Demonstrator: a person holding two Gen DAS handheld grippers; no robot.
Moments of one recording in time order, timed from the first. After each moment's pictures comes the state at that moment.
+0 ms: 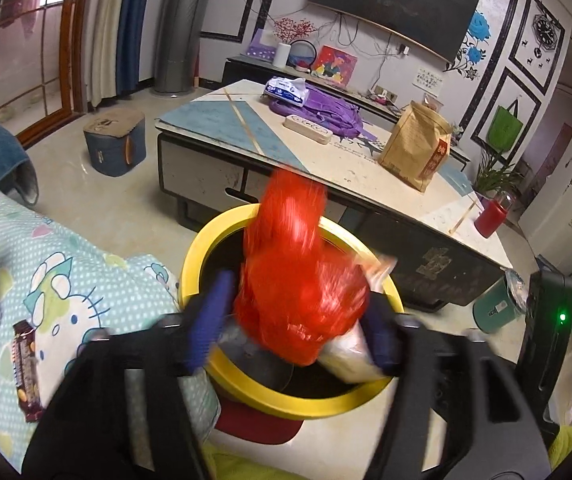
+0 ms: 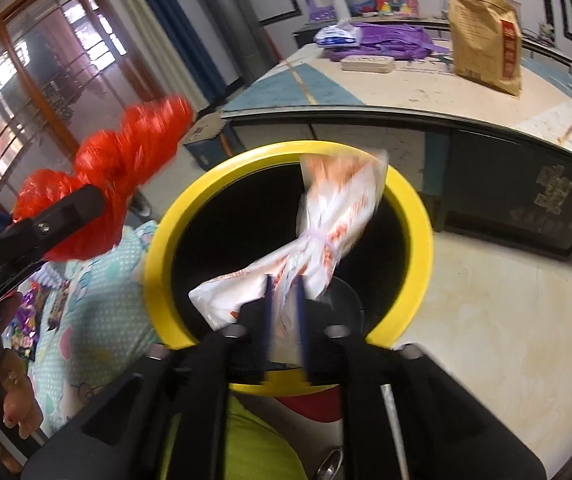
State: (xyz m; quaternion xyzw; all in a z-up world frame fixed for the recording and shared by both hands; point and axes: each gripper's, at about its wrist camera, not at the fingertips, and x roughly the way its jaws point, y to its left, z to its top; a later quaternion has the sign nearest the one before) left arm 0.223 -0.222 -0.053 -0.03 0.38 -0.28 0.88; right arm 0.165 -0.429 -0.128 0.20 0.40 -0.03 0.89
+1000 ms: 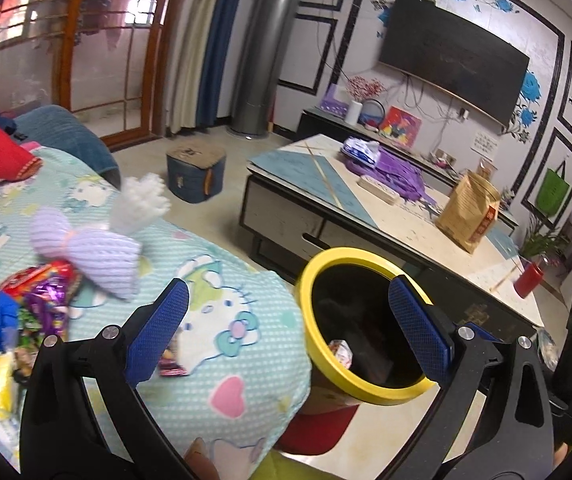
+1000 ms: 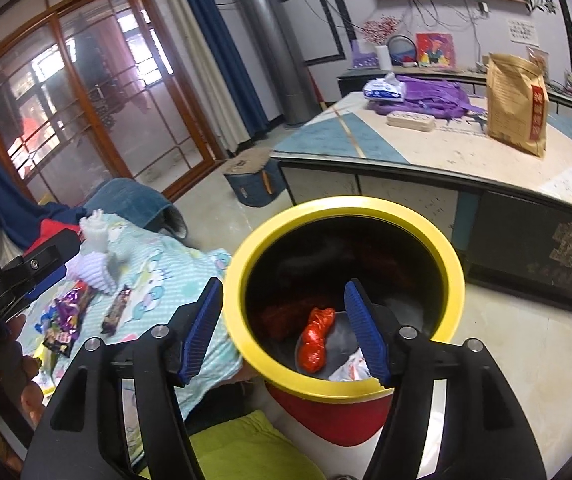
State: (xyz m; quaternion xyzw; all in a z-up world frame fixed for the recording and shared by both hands) left arm 0.173 -0.118 -0.007 -0.07 0.31 -0.15 0.94; right arm 0.144 -0.381 -0.067 0.16 0.32 0.04 0.93
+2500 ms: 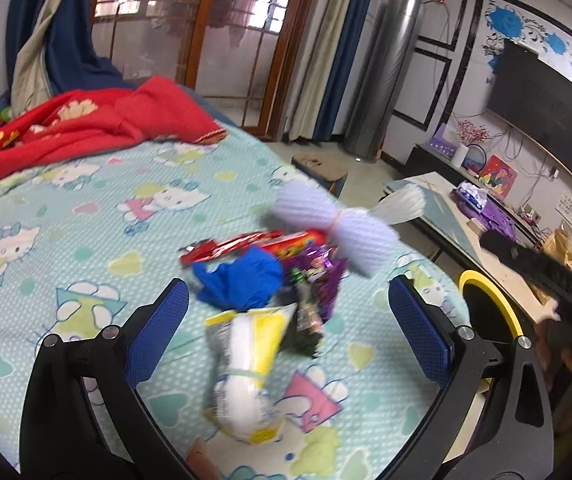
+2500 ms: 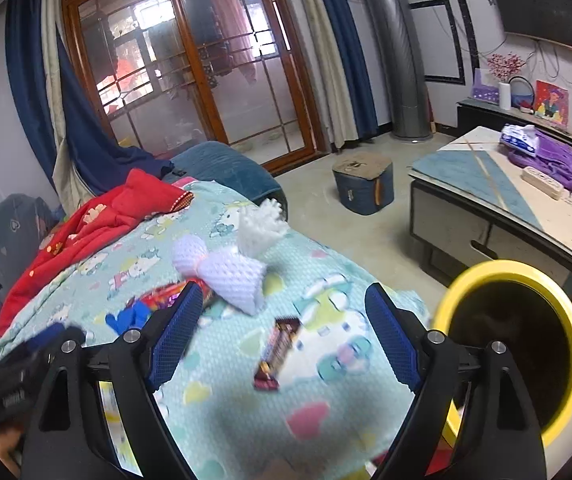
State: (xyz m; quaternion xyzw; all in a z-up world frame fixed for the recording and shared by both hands) left arm 0.107 0.068 -0.022 -0.14 0.31 0.03 0.94; right arm 0.226 -0.189 -0.033 0.07 0.31 0.21 0.92
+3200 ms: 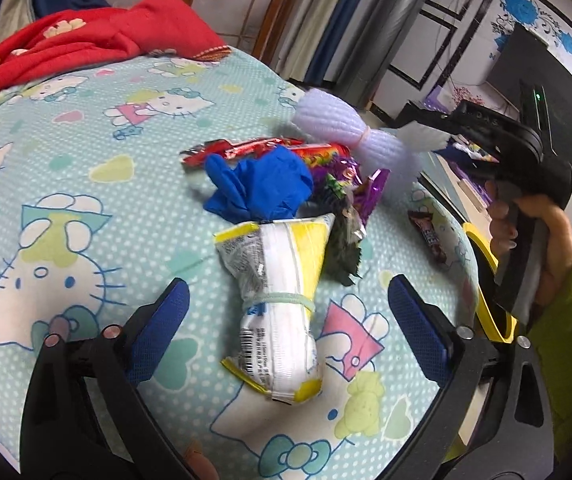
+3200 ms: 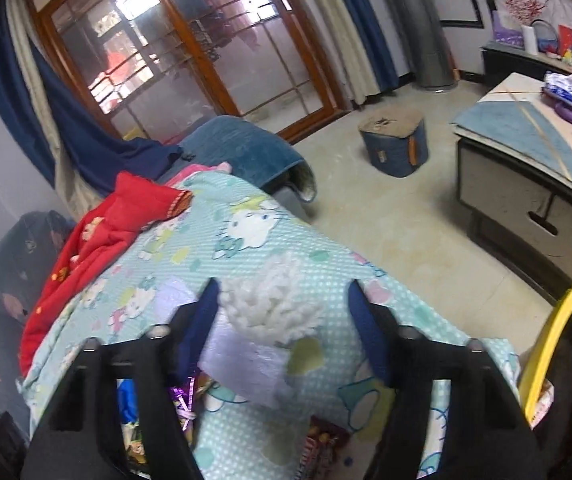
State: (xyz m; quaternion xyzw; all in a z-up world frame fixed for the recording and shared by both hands) left arm 0.107 0.091 -0.078 -0.18 0.40 -0.03 0.90; right arm 0.338 -0.145 -0.064 0.12 0.38 0.26 0.88
